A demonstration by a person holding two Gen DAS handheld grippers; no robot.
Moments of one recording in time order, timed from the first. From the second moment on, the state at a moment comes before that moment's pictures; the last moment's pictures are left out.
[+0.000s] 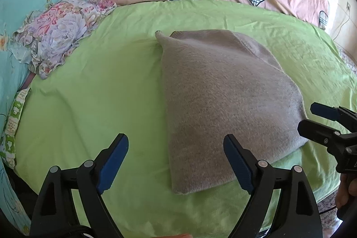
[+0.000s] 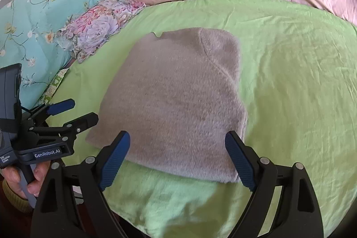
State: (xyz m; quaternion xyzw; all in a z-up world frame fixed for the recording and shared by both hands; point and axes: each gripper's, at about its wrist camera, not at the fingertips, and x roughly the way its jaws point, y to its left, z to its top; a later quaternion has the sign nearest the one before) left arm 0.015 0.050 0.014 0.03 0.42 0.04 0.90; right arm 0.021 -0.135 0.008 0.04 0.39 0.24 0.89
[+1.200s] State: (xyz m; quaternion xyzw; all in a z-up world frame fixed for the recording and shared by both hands) left arm 0.042 0.046 0.016 0.05 0.43 0.07 0.90; right arm 0.054 -0.122 0.005 0.04 0.43 0.25 0.87
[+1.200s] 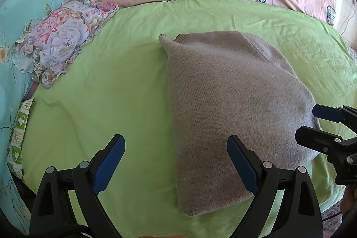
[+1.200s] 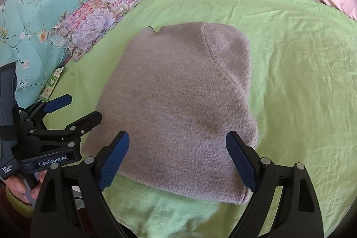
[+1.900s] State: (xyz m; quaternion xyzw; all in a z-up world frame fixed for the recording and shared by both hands) left arm 0.040 0.042 0.017 0.05 0.43 0.07 0.90; right arm 0.054 -0.120 0.006 0.04 0.43 0.25 0.87
